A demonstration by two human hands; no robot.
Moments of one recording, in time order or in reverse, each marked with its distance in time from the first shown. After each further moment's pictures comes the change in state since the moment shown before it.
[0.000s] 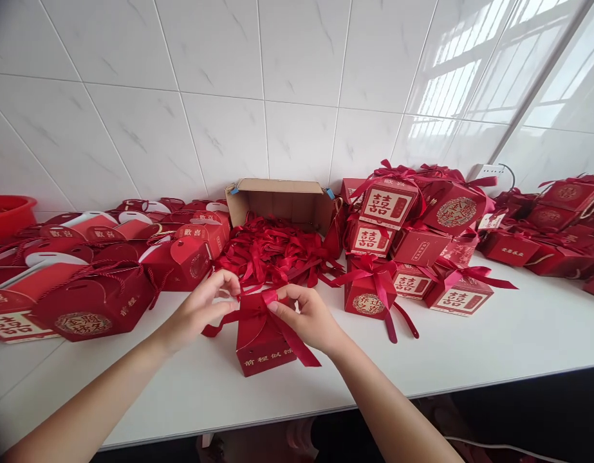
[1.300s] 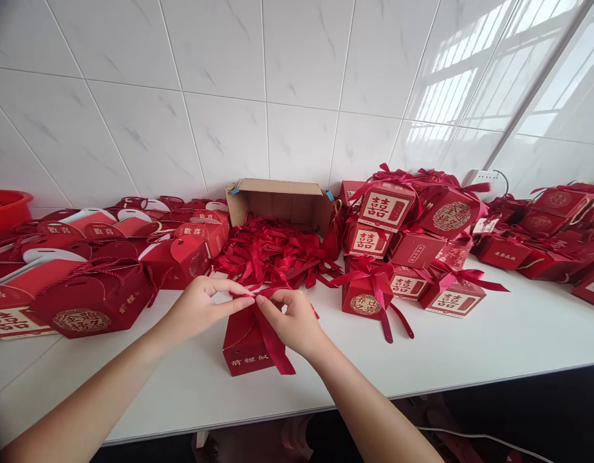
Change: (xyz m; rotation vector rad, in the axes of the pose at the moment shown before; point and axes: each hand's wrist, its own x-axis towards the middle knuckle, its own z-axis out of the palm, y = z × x) left_hand 0.005 0.010 0.001 0.185 0.040 0.037; right_hand 0.004 -0.012 0.026 -0.082 0.092 0.064
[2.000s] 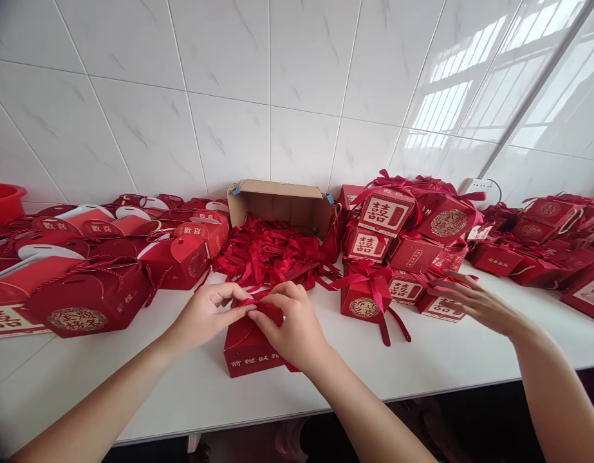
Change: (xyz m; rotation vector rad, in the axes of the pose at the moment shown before) left_hand -0.004 -0.019 0.015 -0.138 0.024 0.085; right_hand -0.007 0.004 0.003 -0.463 0.196 -0.308
